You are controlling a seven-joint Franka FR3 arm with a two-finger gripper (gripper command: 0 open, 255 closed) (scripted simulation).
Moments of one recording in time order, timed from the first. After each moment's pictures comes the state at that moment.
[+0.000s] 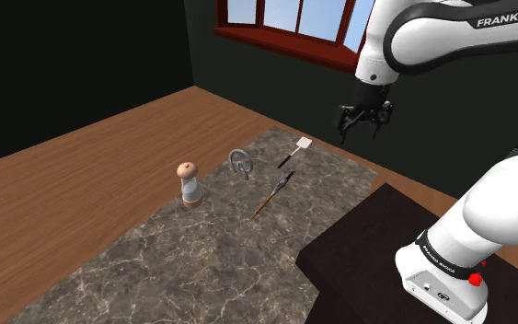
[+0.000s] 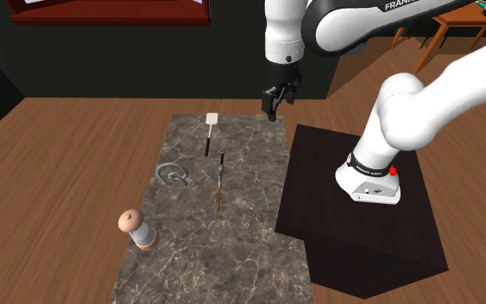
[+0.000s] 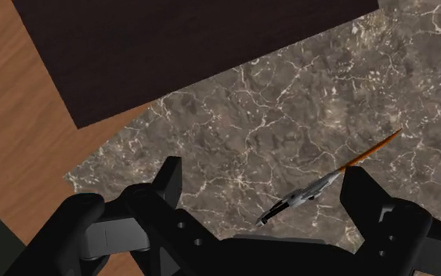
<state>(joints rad) -0.05 -0.69 0.18 -2.63 0.10 1.86 0.47</state>
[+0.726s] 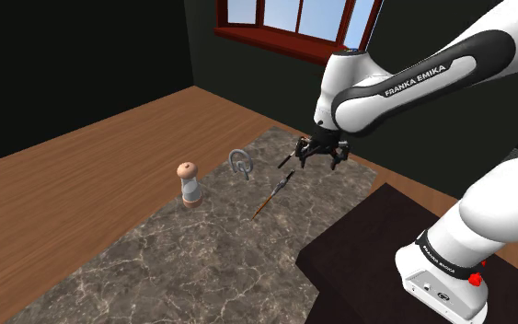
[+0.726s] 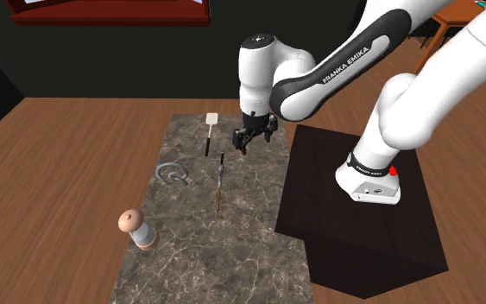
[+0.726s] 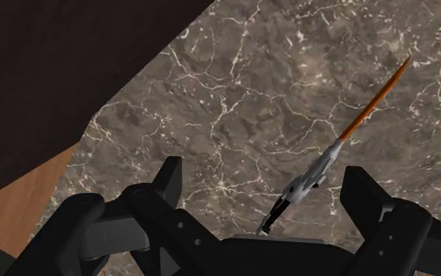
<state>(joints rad) -0.11 -0.33 0.38 -2.71 0.14 2.37 0.87</state>
